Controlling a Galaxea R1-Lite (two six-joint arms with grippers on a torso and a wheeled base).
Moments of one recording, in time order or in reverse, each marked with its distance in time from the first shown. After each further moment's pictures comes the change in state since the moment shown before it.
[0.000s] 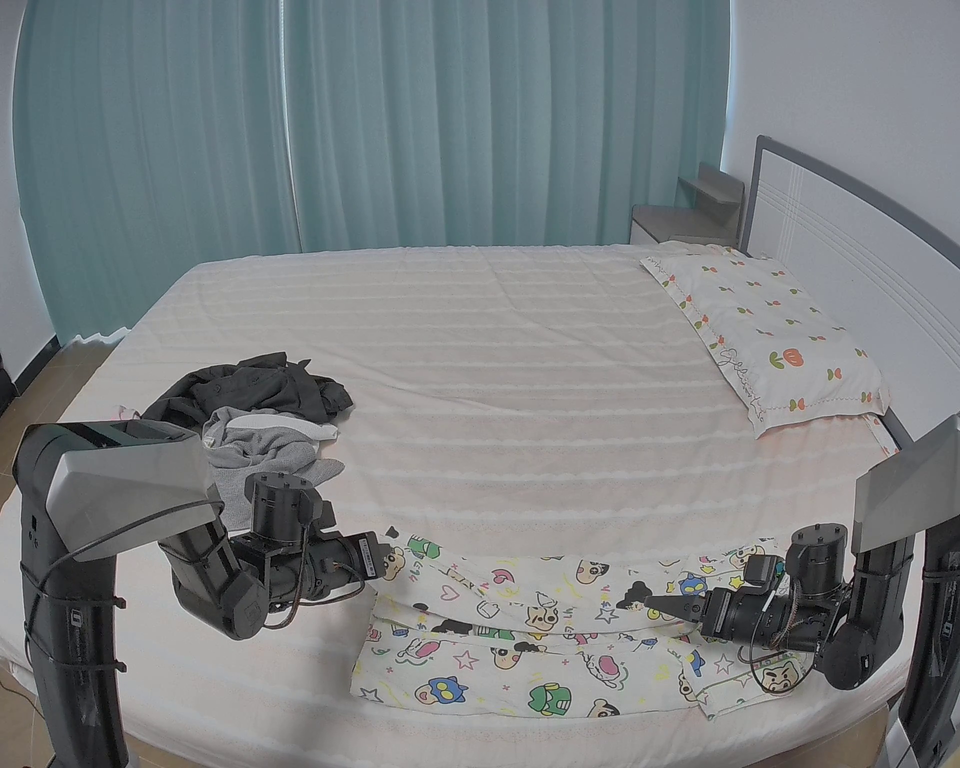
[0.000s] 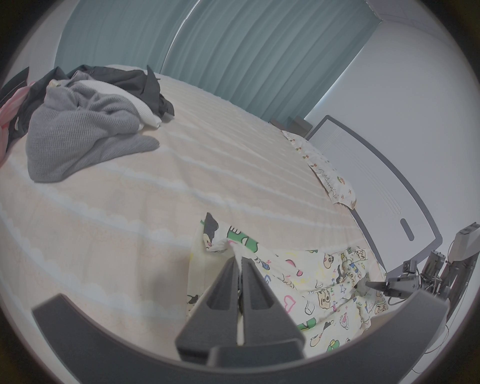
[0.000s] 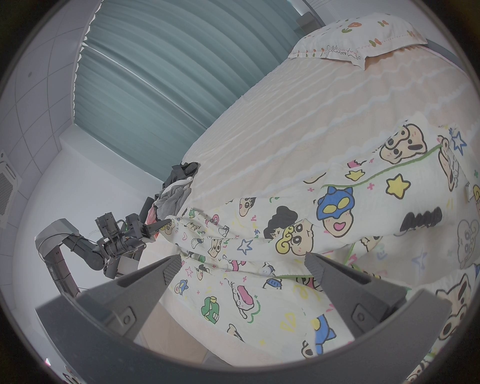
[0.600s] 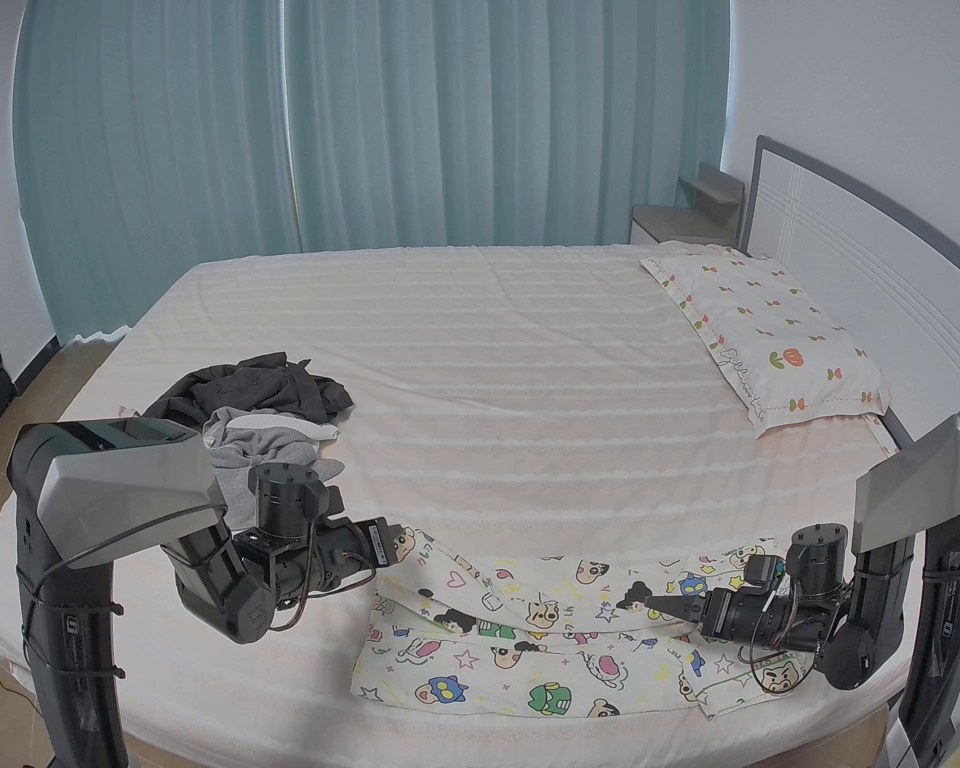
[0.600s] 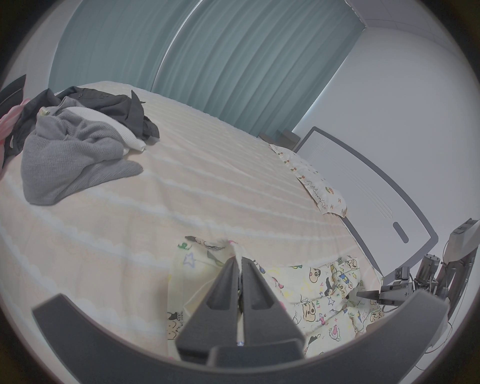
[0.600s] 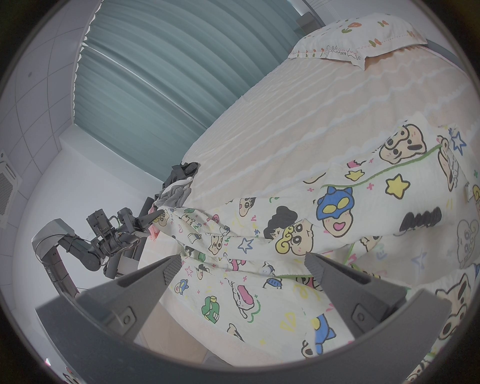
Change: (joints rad) left arm -0.039 -0.019 0.020 -0.084 0.036 -0.003; right arm 0.000 -0.001 0.001 0.000 0.000 0.000
